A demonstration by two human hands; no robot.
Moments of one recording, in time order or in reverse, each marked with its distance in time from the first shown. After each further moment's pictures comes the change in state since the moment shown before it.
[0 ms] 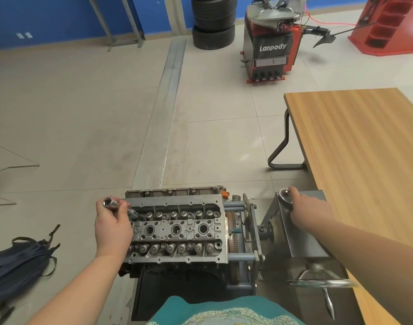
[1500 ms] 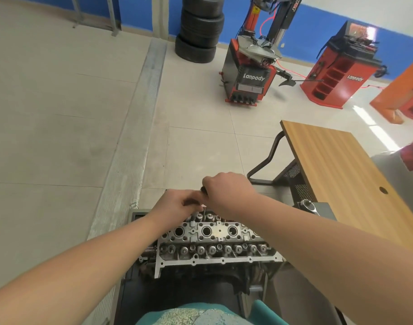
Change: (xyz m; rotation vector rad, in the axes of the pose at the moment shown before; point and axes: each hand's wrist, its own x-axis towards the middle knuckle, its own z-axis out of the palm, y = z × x) left_hand 0.117 -0.049 -0.044 -0.203 -0.954 0.398; right_hand -0.100 -0.431 -0.210 -0.144 0.126 -0.420
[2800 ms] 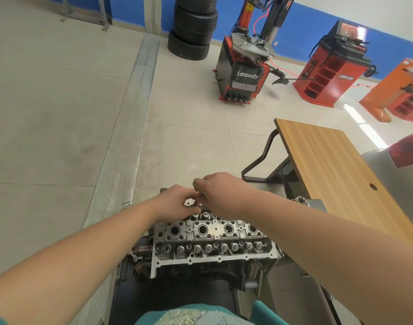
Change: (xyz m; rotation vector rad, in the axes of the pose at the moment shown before) left_hand 0.024 0.000 -0.010 0.235 -0.298 0.035; right_hand -0.003 0.008 -0.008 0.053 -0.127 -0.231
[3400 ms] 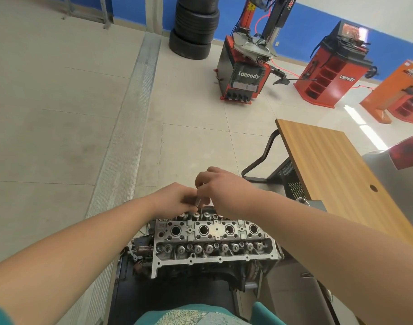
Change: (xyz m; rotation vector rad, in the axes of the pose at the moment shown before) left_hand 0.003 -0.008 -0.009 -0.079 -0.060 -0.029; right_hand -0.005 0.009 -0.003 0.038 0.058 -0.185
